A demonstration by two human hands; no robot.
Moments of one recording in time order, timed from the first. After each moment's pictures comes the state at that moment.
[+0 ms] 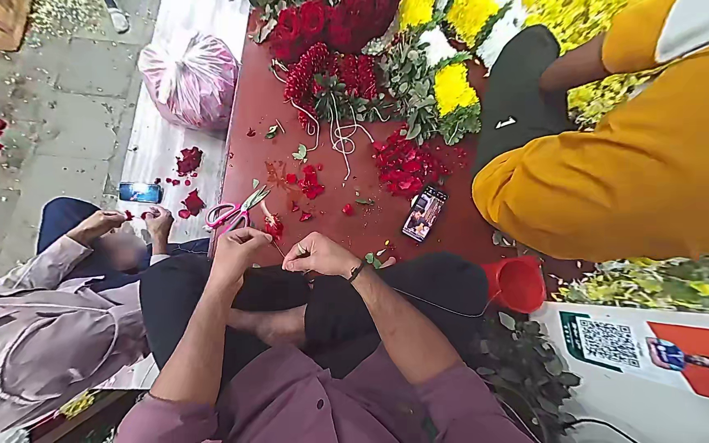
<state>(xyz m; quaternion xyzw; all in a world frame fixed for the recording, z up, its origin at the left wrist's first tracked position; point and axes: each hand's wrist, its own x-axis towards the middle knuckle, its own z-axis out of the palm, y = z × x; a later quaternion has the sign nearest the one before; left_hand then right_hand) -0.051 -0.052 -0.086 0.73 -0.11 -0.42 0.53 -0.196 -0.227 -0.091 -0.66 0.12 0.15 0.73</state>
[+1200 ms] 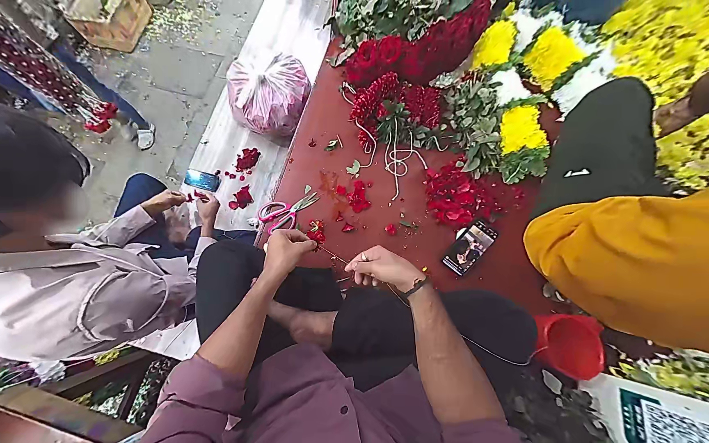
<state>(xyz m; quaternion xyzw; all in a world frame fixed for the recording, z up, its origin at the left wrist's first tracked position) -0.050 -0.053 -0.095 0.84 -0.10 -0.37 0.39 -0.214 -0.262 -0.077 -0.66 0.27 0.31 0.63</state>
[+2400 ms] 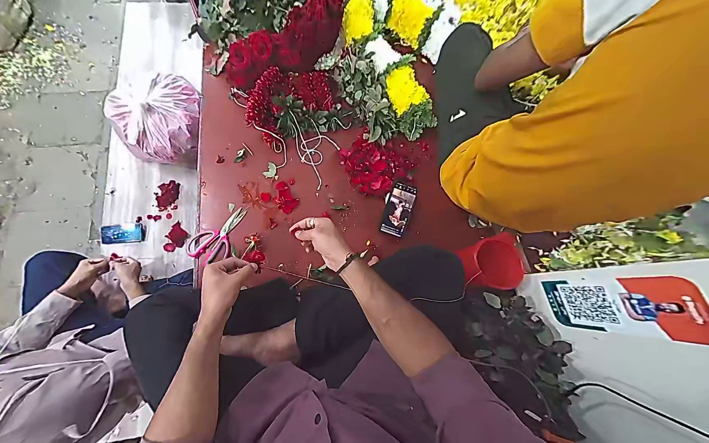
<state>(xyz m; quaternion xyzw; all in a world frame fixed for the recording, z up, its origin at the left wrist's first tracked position) -0.055 -0.051 -0.101 0.82 -0.17 -0.39 0.38 -0.209 -0.260 -0.078 -0.54 0.44 -0.03 0.72</state>
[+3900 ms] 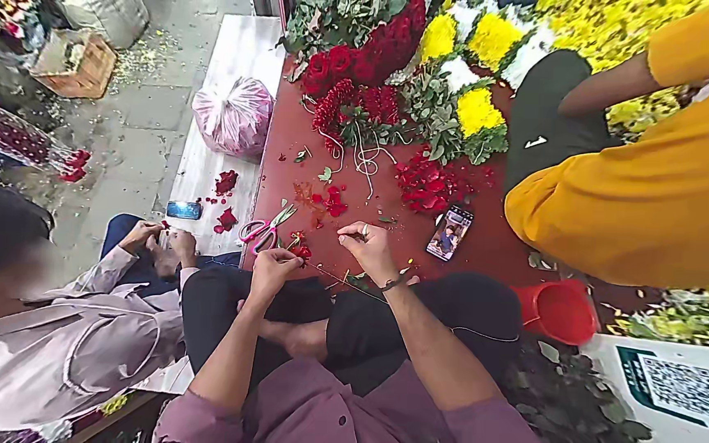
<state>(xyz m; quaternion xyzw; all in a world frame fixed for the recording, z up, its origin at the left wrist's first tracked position) -0.057 -0.054 -0.101 0.82 -0.14 -0.40 0.39 -0.205 -0.256 -0.078 -0.72 0.32 -0.15 0.60</state>
